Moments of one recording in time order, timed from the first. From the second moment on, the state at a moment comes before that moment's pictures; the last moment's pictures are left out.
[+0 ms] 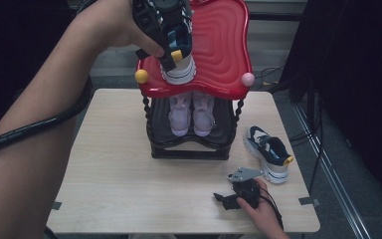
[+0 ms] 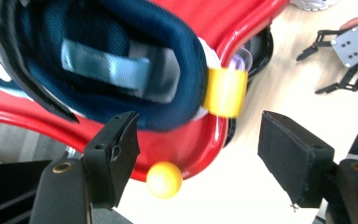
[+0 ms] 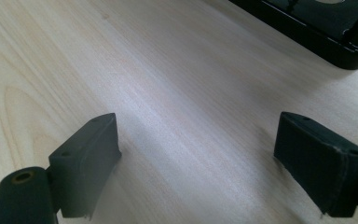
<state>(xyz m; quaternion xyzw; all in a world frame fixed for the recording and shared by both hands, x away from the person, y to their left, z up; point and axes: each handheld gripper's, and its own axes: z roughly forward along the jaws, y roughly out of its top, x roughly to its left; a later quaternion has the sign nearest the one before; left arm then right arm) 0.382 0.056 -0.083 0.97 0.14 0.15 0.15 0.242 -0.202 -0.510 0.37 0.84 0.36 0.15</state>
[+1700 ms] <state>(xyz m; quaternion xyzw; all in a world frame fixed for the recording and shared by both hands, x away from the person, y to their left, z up) 0.359 0.139 -0.135 0.97 0.21 0.08 0.13 0.242 -0.201 -0.510 0.37 0.84 0.37 0.15</state>
